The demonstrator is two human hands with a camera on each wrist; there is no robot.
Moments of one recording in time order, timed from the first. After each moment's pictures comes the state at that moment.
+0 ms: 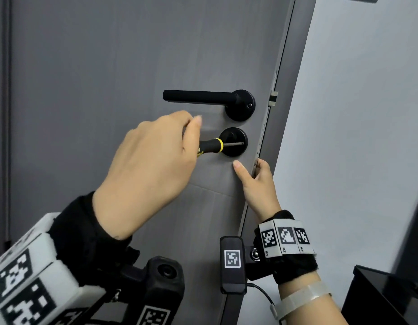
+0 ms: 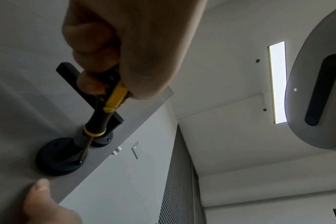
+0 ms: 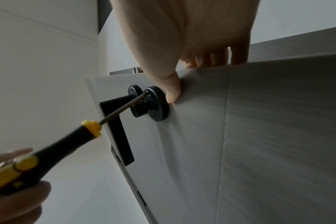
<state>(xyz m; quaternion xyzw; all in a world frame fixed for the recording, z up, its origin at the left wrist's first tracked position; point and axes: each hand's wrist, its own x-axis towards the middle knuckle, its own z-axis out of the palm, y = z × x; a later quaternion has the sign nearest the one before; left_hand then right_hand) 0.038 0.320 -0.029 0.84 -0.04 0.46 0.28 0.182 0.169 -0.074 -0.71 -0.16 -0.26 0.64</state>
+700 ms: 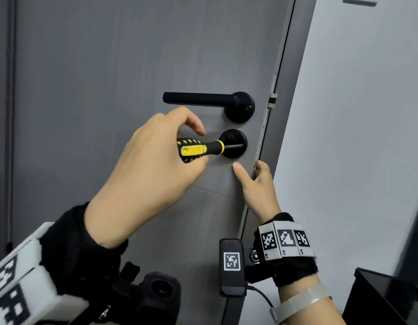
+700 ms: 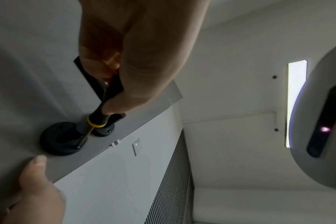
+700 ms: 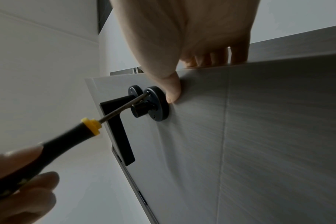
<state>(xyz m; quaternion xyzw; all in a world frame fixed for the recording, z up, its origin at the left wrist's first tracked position) 0.034 0.322 -0.033 0.83 -0.08 0.43 0.34 0.180 0.171 -0.073 -0.71 -0.15 -0.26 0.64</state>
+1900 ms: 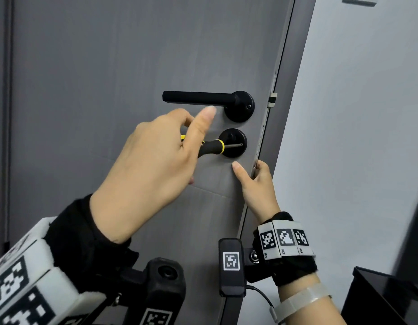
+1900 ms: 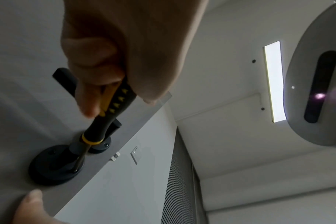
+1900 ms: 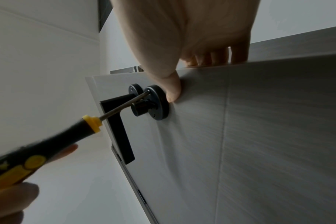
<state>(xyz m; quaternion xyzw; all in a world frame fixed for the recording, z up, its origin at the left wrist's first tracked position) 0.033 0.315 -0.028 0.82 -0.06 0.43 0.37 0.179 0.170 -0.074 -0.70 -0.17 -0.26 0.64</state>
